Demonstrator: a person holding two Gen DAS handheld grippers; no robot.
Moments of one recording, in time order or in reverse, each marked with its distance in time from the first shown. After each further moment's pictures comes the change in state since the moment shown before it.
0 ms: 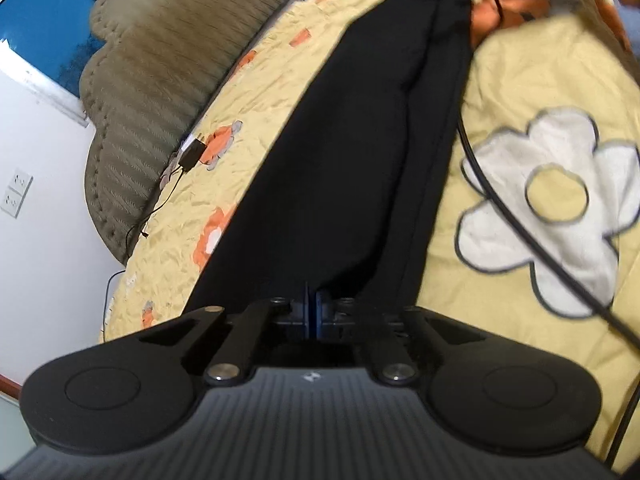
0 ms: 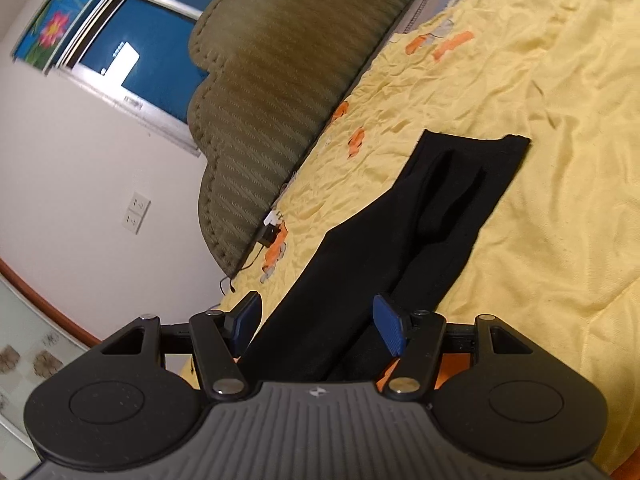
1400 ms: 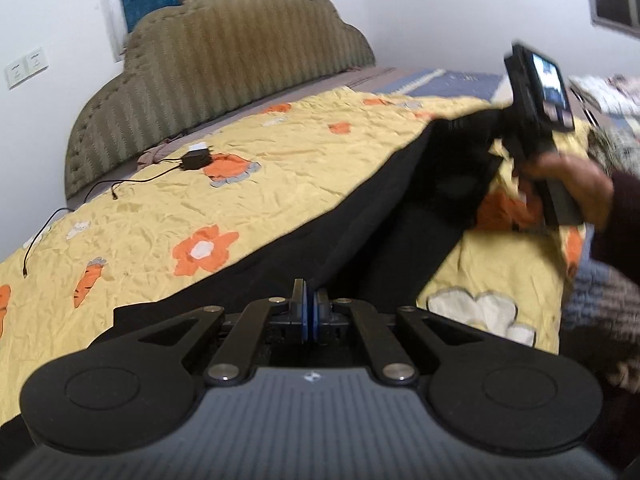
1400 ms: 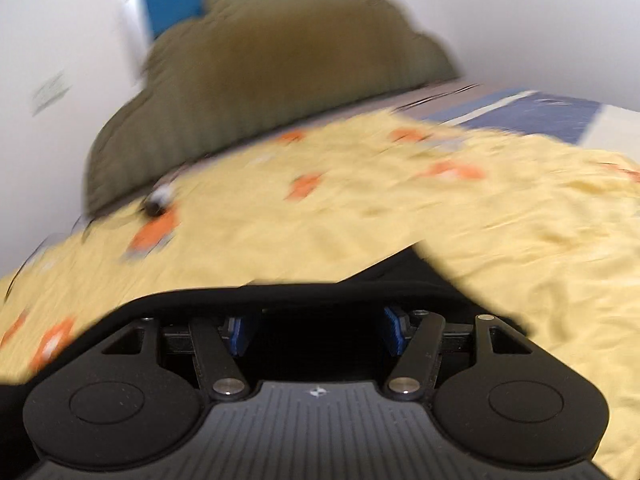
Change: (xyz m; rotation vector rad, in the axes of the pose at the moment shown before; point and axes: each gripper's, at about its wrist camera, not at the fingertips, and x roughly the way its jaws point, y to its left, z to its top) left arm -0.059 0.077 -0.017 -0.499 -0.197 -0.244; right arm 0.066 0.071 0.013 -0.557 -0.122 -0.488
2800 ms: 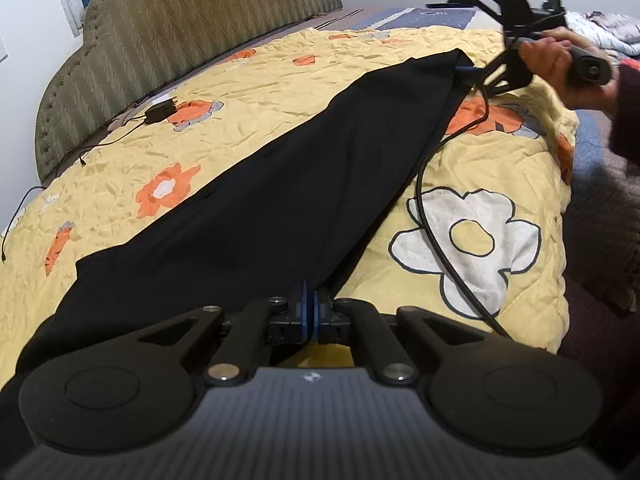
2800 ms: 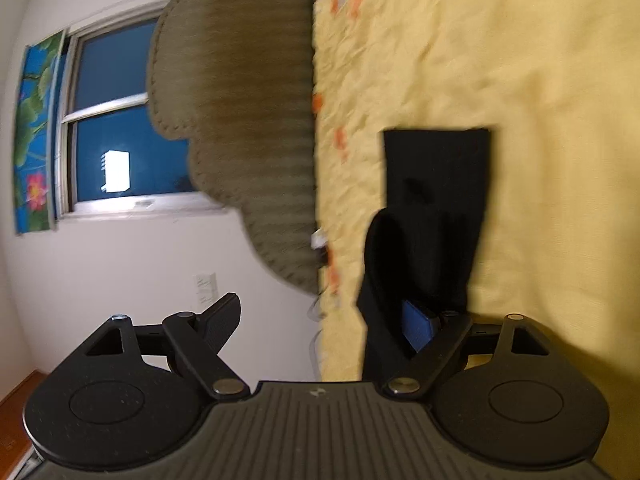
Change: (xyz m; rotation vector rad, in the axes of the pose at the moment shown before) left arm 0.028 -0.017 -0.042 0.085 0.146 -0.044; right arm 0.045 -0.145 -0.039 1.081 0.272 0.726
